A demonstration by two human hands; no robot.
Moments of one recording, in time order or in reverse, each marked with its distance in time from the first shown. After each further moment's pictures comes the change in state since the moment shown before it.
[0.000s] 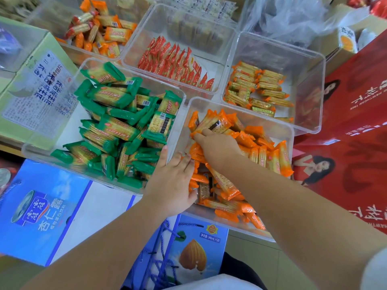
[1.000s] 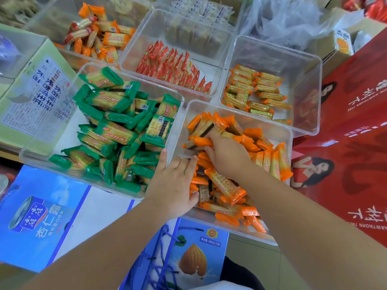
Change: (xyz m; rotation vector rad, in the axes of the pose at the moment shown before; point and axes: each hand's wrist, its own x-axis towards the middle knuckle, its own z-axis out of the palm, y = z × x) left_hand 0.005 0.002 0.002 -0.011 0.050 0.000; right_hand -0.022 0.021 0.008 0.417 0.223 0.092
